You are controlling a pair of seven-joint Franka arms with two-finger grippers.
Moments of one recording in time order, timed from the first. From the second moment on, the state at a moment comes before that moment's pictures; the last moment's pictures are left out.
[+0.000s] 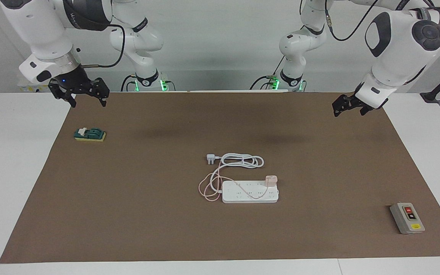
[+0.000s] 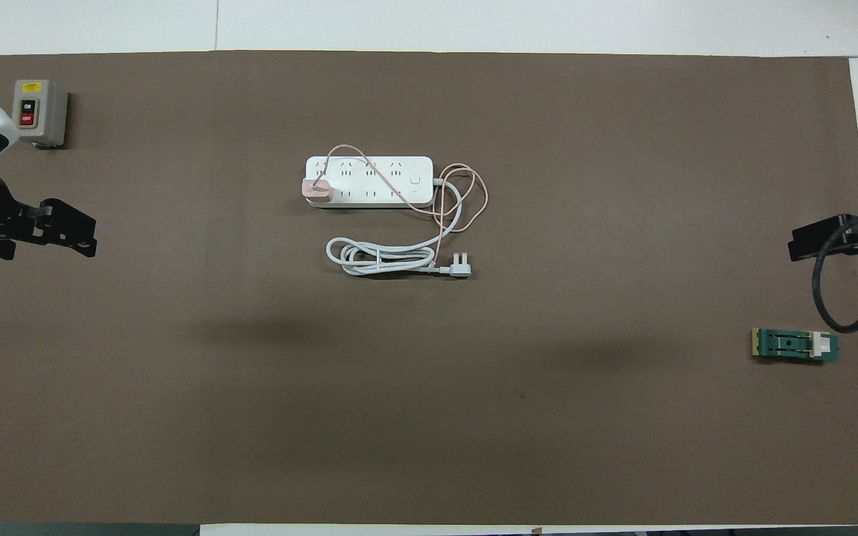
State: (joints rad) left arm 0.35 0.09 -0.43 -1.58 0.06 1.48 -0.06; right arm -0.02 -0.05 -0.03 -1.67 -0.04 1.57 -0.08
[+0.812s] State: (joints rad) left arm -0.07 0.08 0.02 -1.58 0.06 1.47 -0.06; right arm -0.02 -0.05 -0.02 -1.67 -0.03 1.57 -0.08
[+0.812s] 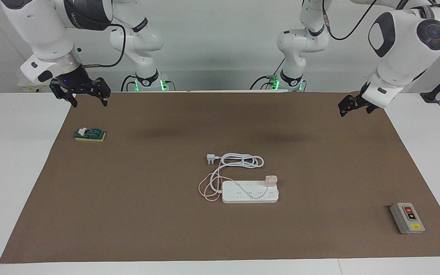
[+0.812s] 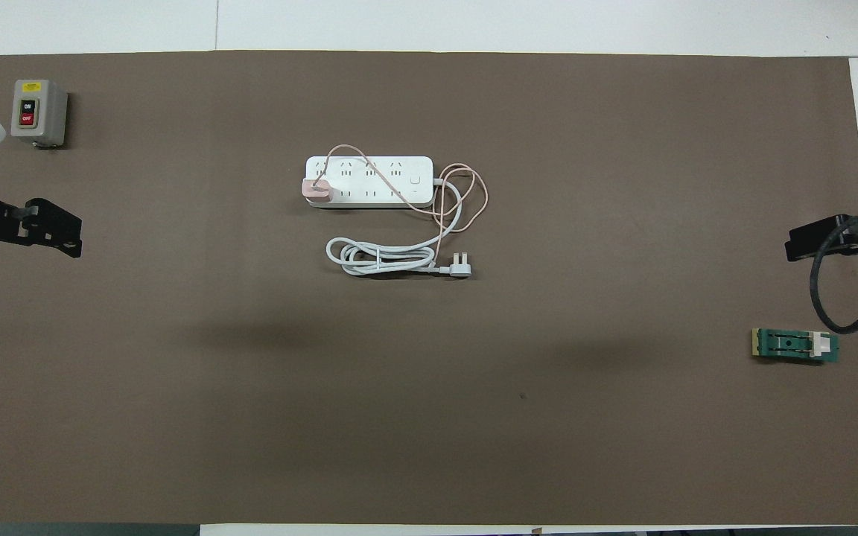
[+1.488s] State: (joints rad) left arm -0.06 0.00 0.03 -1.64 0.06 1.46 -0.03; right arm -0.02 -0.05 -0.02 -1.67 -0.03 1.57 -0.08
